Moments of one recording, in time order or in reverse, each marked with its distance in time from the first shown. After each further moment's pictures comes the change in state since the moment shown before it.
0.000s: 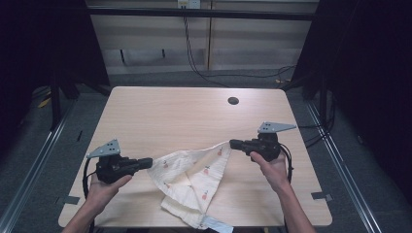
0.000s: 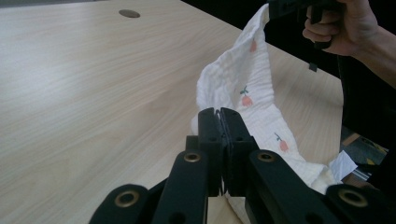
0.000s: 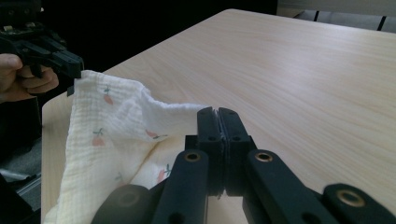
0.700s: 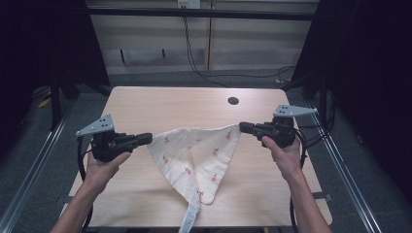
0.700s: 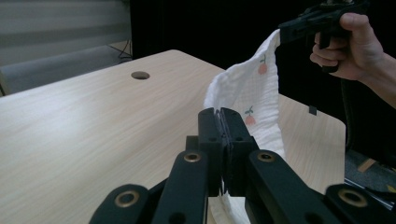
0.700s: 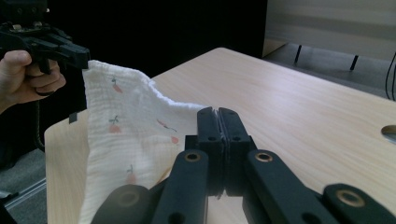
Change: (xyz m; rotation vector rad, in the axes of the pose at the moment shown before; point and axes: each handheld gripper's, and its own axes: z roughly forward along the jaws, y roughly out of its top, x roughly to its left) left arm -0.005 0.069 -0.011 -0.113 0.026 0.075; right arm 0.009 0.053 -0.040 -0.085 -0.036 -0.055
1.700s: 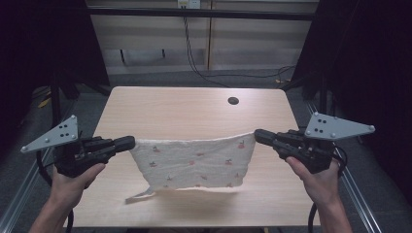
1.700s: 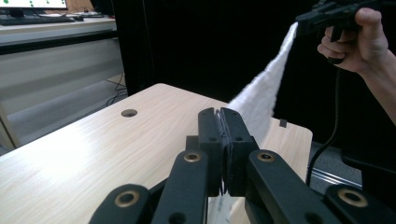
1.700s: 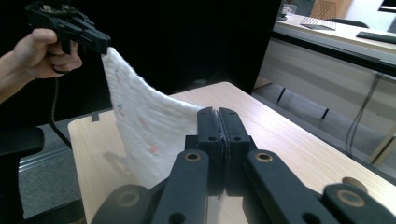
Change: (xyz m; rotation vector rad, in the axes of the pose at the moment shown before) left arm -0.057 0.037 -0.064 -0.082 -0.023 0.126; right arm 0.099 0.043 -0.084 -0.060 -0.048 -0.235
